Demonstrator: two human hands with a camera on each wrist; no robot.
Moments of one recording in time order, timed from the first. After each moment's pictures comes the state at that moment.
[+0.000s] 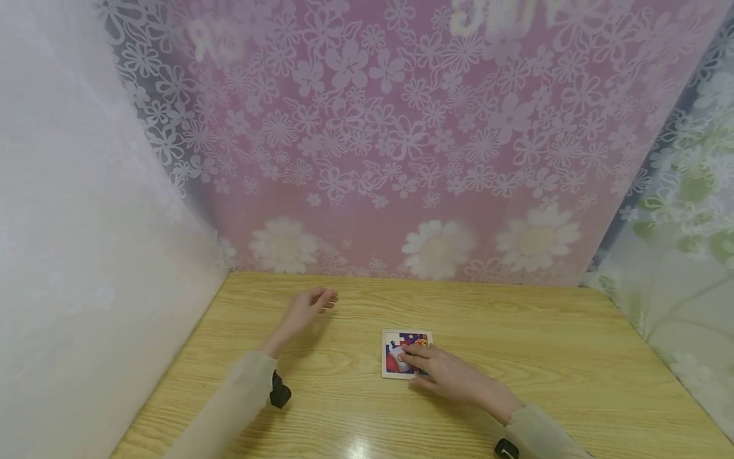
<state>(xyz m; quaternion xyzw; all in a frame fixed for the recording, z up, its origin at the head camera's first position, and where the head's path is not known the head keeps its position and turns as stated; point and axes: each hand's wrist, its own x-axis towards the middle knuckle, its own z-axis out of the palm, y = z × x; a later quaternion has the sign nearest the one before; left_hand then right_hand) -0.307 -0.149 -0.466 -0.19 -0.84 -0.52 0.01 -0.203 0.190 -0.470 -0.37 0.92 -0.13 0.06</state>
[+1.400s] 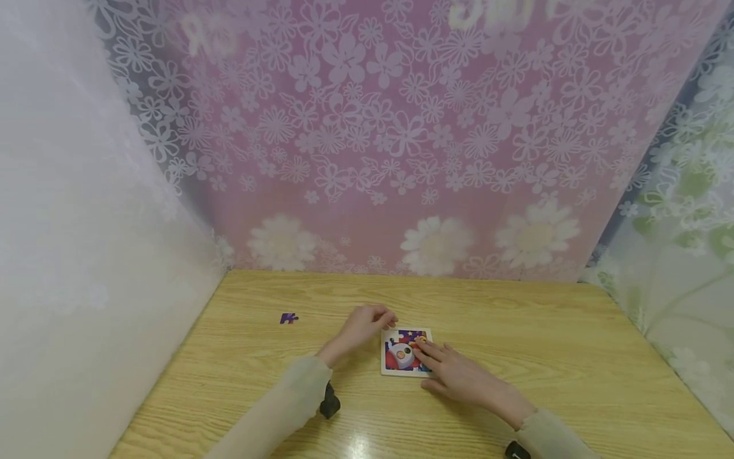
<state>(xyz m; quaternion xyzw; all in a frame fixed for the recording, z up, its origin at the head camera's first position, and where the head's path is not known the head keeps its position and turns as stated) -0.289 -0.033 -0.478 -0.26 -0.86 -0.44 -0.05 -0.193 0.208 -0.471 -0.34 0.93 -0.10 0.05</state>
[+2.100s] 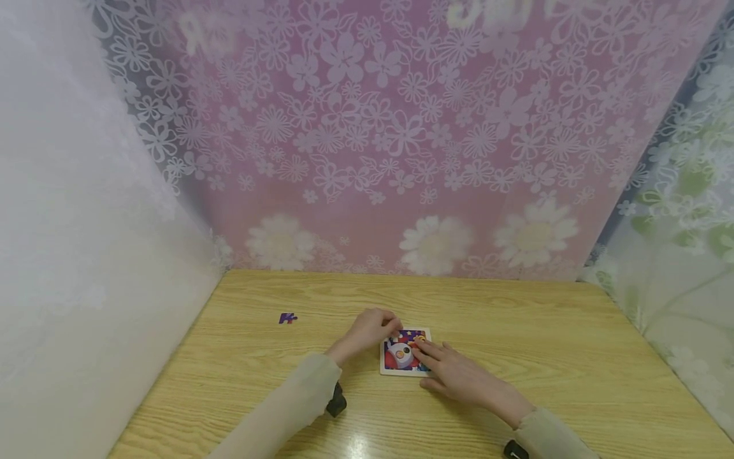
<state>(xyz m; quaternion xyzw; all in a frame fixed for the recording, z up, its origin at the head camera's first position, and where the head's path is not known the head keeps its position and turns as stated) -0.286 -0.016 -0.480 -0.25 -0.89 -0.37 -0.07 -0.191 0.208 -0.469 -0.36 0.93 -0.10 0.04</state>
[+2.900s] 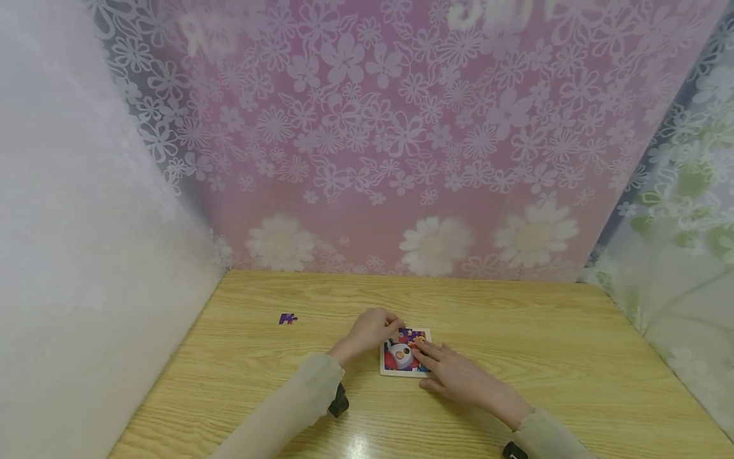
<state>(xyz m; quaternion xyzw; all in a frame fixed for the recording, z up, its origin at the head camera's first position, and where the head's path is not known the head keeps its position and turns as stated) -0.286 -0.010 -0.478 -0.25 -0.91 -0.33 -0.05 -0.192 0.207 -0.471 -0.36 0.93 -0.10 0.03</state>
